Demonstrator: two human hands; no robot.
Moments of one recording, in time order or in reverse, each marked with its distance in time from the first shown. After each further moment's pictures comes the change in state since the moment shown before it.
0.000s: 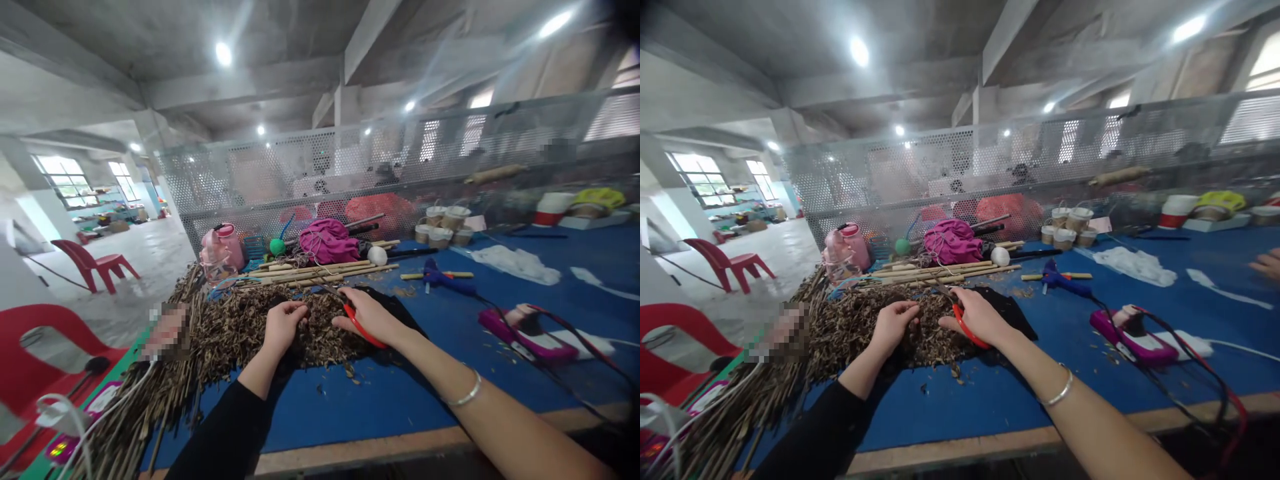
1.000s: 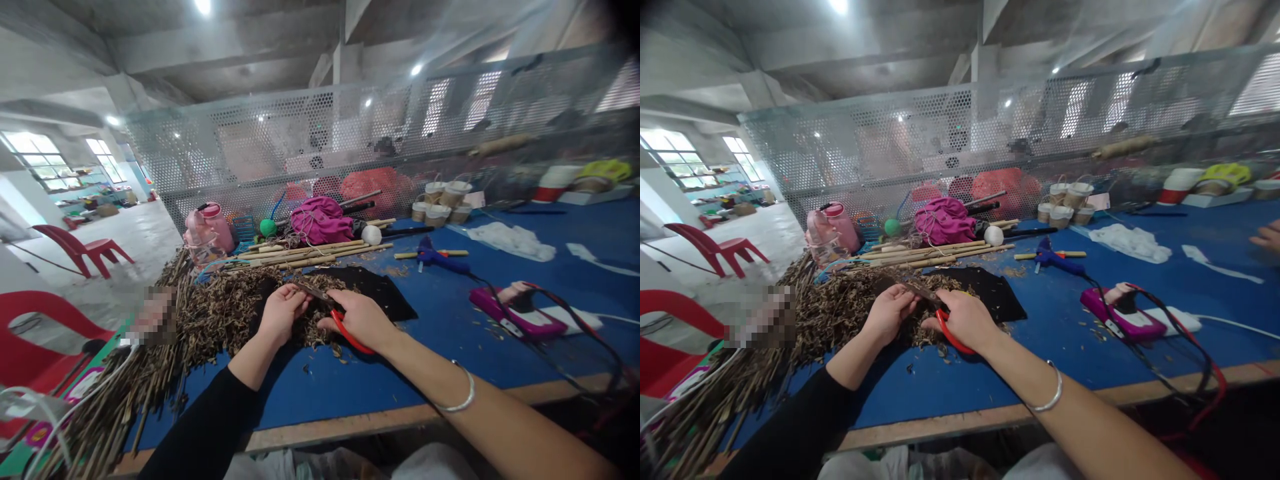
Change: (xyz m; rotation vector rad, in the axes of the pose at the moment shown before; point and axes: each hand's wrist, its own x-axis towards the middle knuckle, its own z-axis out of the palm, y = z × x) left_hand -0.020 0.014 0.026 -0.548 -0.135 -0.209; right_hand -0.027 -0.018 0.010 -0.035 -0.036 -0.002
